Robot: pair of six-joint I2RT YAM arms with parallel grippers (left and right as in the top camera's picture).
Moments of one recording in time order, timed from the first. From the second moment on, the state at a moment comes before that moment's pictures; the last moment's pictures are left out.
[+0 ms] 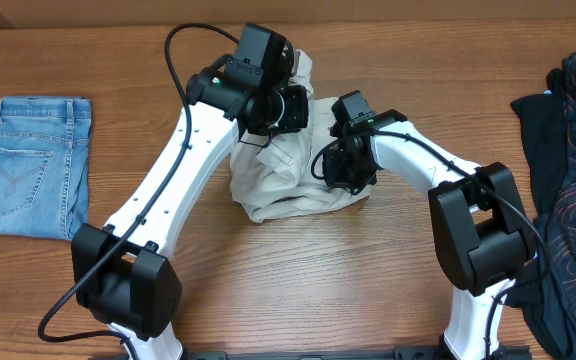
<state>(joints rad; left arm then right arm) -0.43 1.87 1.74 -0.88 0.32 -0.47 0.40 2.07 1.39 -0.77 -0.24 0.39</state>
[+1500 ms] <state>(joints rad) -0.39 1.87 1.74 -0.94 0.17 -0.45 0.22 1.82 1.61 -1.13 -0.12 0.35</state>
